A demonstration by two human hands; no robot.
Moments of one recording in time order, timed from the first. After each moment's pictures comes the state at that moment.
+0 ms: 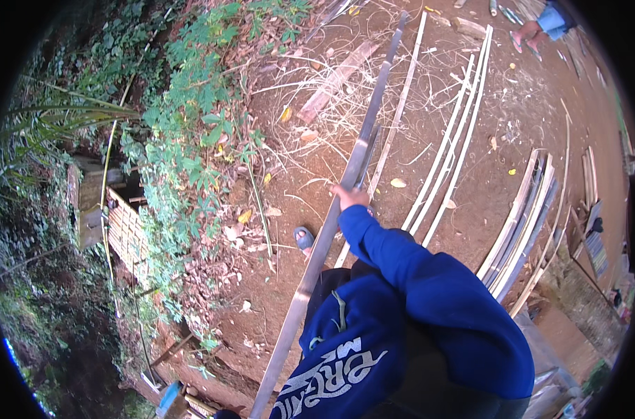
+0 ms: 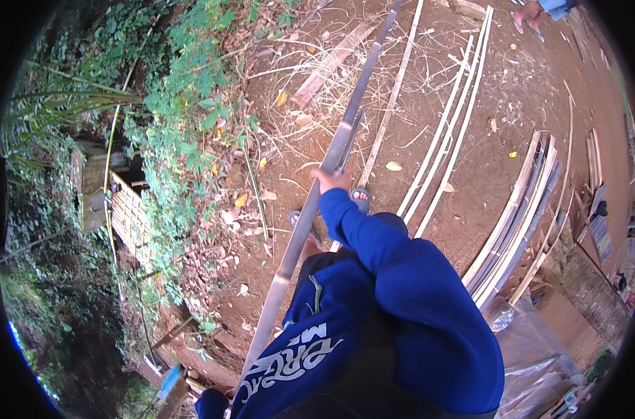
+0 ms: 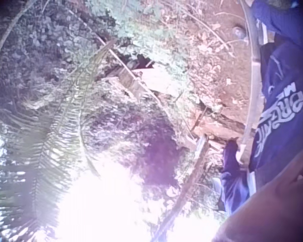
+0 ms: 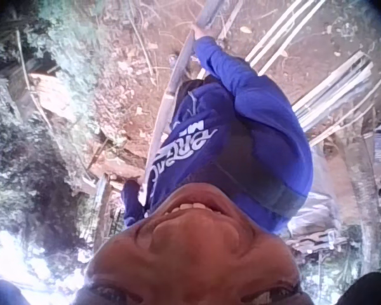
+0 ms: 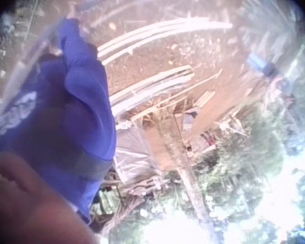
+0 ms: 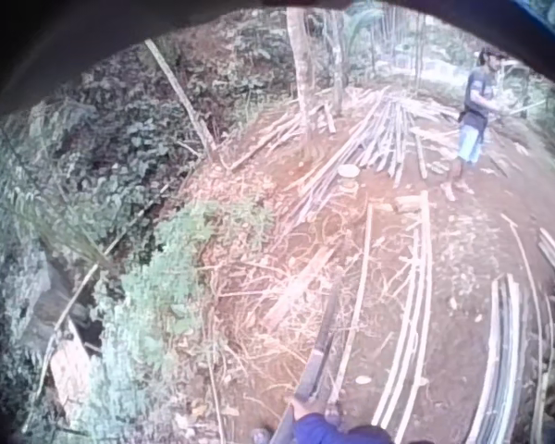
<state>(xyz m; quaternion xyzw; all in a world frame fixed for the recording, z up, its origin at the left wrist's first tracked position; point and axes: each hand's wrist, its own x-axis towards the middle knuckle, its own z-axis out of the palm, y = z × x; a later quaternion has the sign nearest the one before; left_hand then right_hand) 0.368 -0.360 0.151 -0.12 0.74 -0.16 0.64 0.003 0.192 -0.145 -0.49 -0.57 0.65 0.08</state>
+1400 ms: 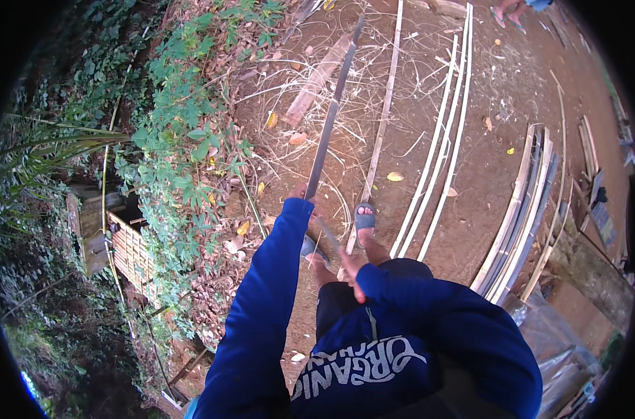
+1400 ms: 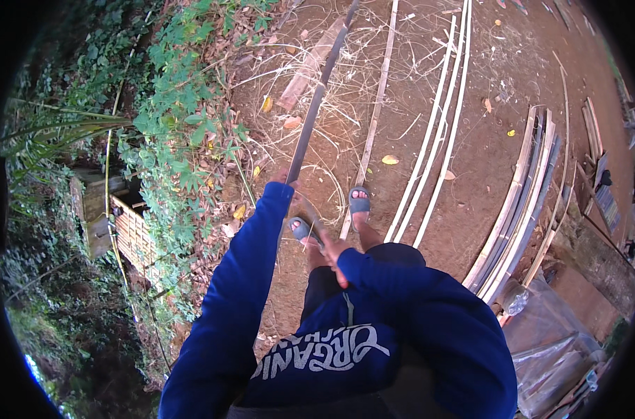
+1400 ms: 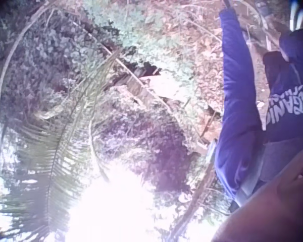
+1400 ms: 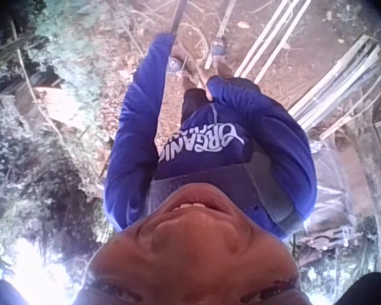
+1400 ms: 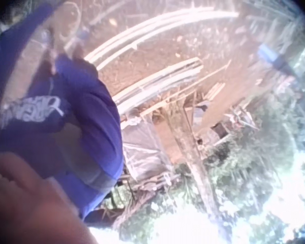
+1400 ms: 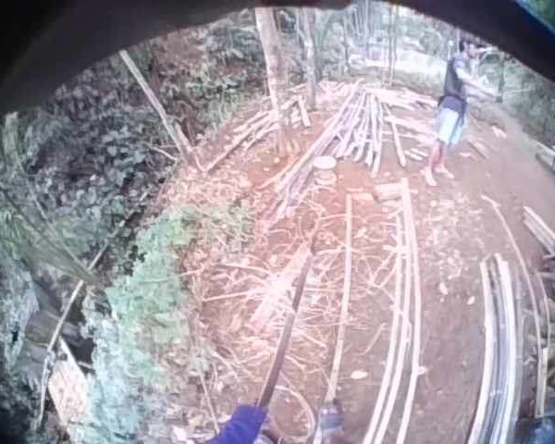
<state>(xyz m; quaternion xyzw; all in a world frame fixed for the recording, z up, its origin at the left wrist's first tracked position) -0.068 0.074 -0.186 -0.08 0.72 0.56 0.40 0.146 0.180 -0.165 -0.46 -0.42 0.65 -0.44</state>
